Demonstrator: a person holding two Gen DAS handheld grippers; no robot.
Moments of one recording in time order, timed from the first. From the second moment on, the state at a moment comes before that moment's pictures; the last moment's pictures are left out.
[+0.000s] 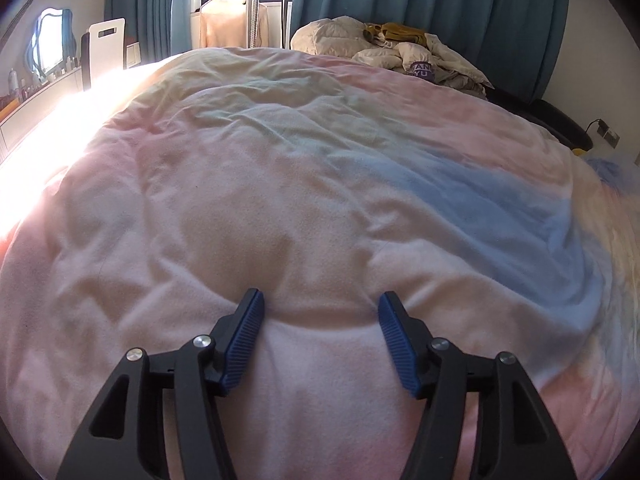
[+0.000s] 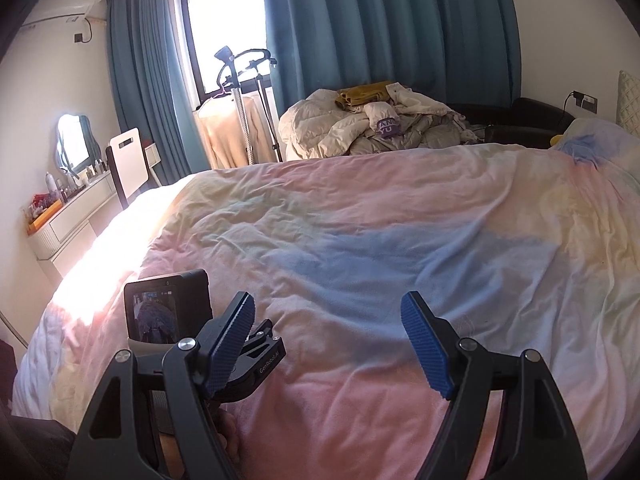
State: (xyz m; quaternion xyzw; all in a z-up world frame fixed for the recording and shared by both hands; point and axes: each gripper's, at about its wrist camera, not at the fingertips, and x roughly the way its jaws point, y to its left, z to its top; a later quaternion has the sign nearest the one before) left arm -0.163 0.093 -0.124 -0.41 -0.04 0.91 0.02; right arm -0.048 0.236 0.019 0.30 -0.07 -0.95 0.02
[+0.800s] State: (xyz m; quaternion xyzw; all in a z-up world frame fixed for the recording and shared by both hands) left arm -0.091 0.047 -0.020 -0.33 -0.04 0.94 0.02; right arm -0.054 0.241 0.008 0.32 -0.05 -0.95 0.00
